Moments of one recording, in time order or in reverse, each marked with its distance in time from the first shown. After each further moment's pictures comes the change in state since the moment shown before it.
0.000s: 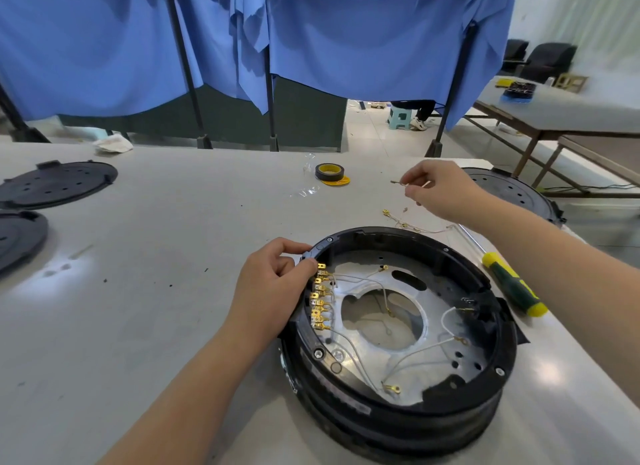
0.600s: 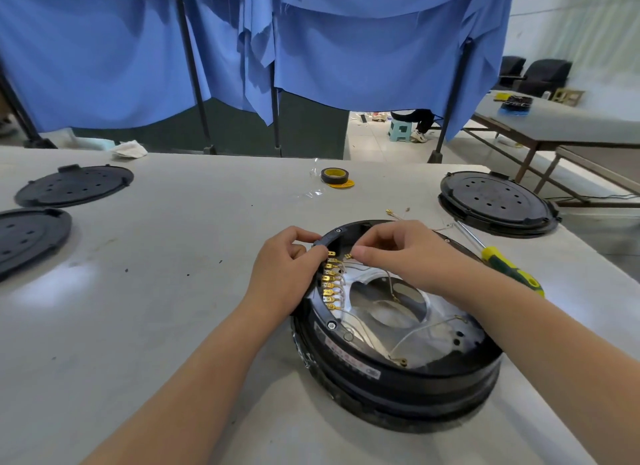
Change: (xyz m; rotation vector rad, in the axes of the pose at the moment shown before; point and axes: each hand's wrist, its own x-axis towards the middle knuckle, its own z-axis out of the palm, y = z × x) left_hand -0.001 0.009 0.000 0.052 -0.013 0.024; right_hand -0.114 -0.055 0.040 0.274 -0.311 -0.024
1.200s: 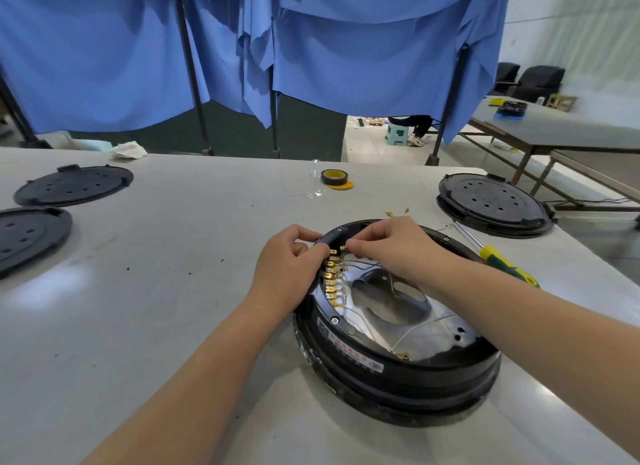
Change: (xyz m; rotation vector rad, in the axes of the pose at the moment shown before) left_hand 0.001 -0.001 0.001 -0.006 -0.001 -0.016; right_hand 0.018 -0.005 0.017 -0.002 0.171 0.167
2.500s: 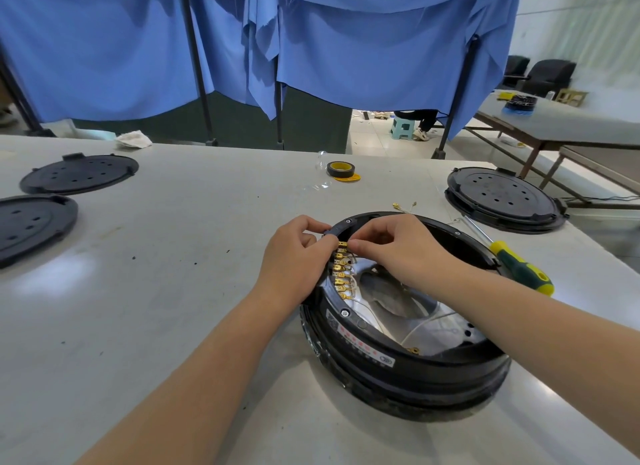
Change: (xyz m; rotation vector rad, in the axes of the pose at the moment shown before) left_hand -0.001 0.002 0.001 0.034 0.000 0.040; right_hand 0.000 0.015 0.008 -0.048 -0.023 -0.213
